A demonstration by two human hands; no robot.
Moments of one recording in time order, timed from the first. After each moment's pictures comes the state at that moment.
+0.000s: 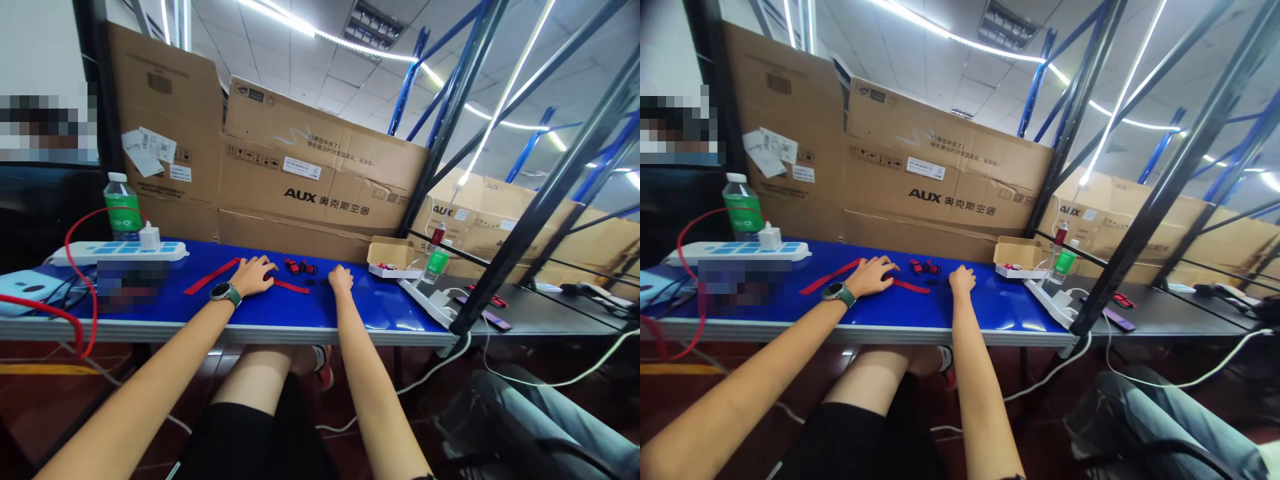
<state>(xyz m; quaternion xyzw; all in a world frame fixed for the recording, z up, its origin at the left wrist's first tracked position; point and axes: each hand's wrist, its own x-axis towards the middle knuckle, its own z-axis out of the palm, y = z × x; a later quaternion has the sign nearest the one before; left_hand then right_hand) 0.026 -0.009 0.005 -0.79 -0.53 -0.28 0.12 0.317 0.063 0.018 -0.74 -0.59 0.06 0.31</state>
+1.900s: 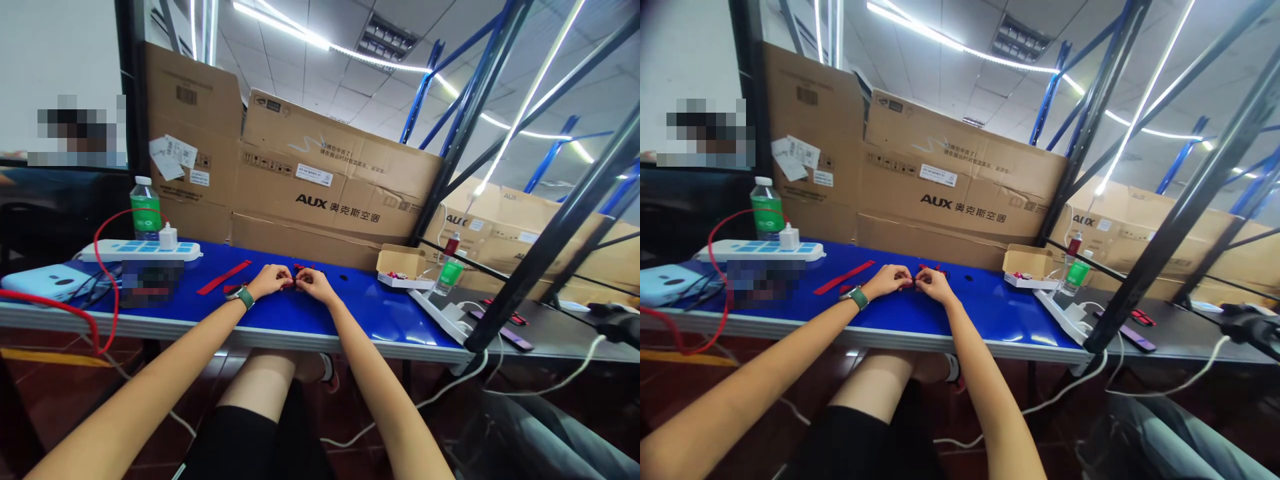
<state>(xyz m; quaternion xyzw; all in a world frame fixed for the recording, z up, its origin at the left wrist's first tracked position) 0.039 0.008 -0.002 -0.75 -0.44 -0.44 -0.21 0.248 0.056 -0.003 -0.26 -0.82 0.35 0.36</state>
